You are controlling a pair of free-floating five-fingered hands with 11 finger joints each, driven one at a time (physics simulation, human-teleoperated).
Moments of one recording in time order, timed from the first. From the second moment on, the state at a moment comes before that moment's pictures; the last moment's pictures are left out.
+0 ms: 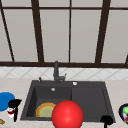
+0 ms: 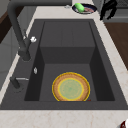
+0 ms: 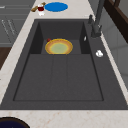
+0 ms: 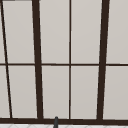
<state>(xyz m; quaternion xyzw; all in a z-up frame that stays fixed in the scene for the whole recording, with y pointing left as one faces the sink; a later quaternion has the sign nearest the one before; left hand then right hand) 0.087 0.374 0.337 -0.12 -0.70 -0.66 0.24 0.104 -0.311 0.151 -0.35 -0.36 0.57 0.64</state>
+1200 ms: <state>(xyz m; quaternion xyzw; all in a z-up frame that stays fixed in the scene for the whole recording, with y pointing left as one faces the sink) 0.155 0.466 0.263 -0.17 -0.69 -0.65 0.28 0.104 -0.311 0.151 -0.35 -0.36 0.57 0.64</state>
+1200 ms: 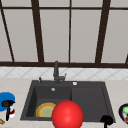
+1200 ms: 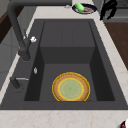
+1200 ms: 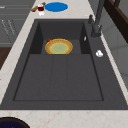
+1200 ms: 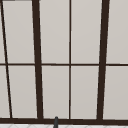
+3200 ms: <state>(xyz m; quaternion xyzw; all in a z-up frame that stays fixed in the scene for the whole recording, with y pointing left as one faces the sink) 0.213 0.500 0.218 -0.20 -0.68 -0.64 0.30 0.104 -0.311 0.151 -0.35 -0.36 0.57 0.64</state>
